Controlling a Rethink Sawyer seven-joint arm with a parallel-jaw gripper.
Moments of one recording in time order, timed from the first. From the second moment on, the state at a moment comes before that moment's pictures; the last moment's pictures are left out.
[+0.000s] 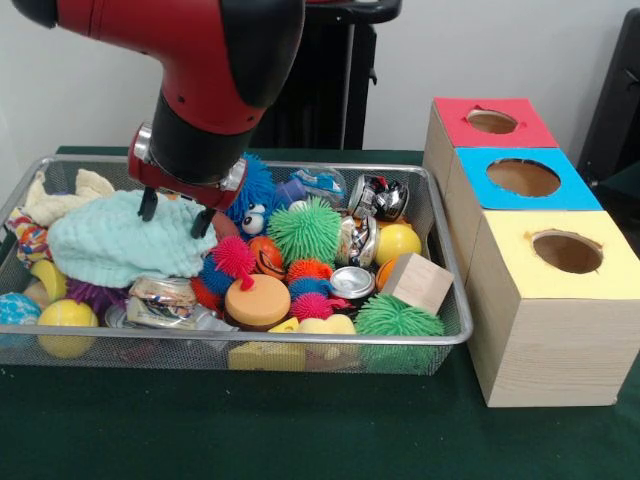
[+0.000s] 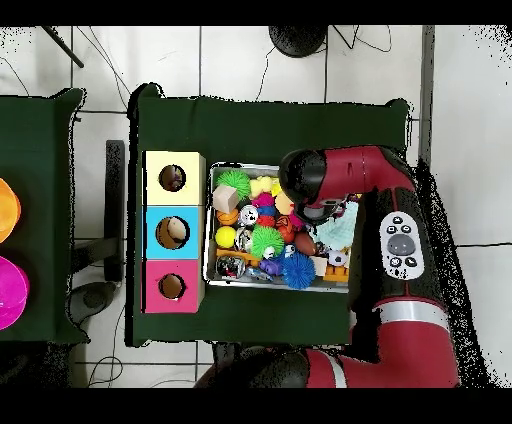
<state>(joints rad) -0.38 -0.44 0.14 1.17 -0.60 1.18 1.86</state>
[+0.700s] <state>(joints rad) -0.42 -0.45 0.14 1.16 -0.61 1.29 1.85</state>
